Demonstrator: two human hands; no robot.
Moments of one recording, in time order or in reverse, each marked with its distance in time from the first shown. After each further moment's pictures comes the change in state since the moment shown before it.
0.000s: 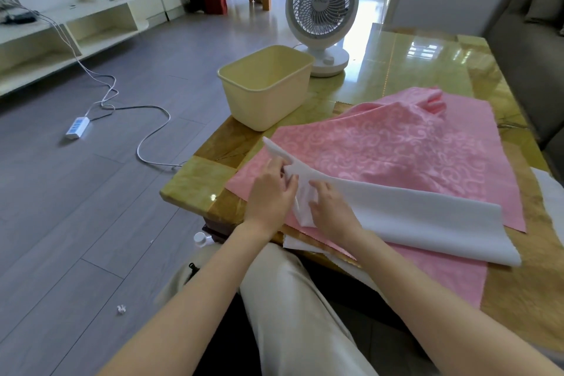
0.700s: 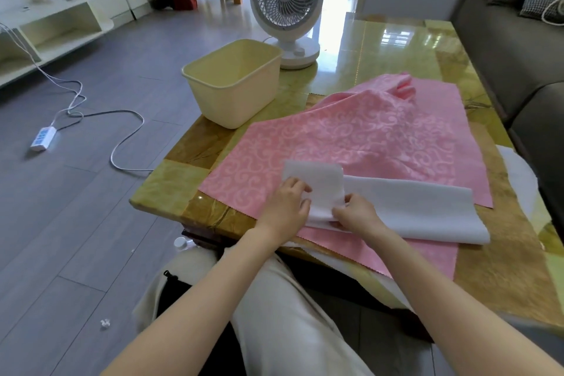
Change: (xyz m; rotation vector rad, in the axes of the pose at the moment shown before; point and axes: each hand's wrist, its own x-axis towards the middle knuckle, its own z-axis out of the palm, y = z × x) left_hand -0.010 0.008 0.061 0.176 -0.425 0.115; right_hand -0.024 0.058 -0.033 0.433 0.025 0.514
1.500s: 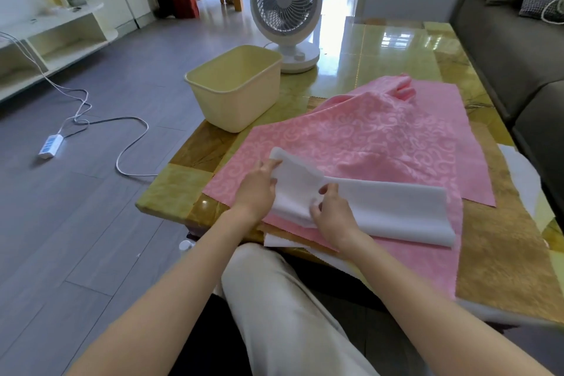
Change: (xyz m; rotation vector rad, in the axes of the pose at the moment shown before) left_hand 0.011 -0.025 -0.045 -0.031 0.110 -0.131; right_hand -0.018 -0.017 0.033 -0.142 0.080 -0.264
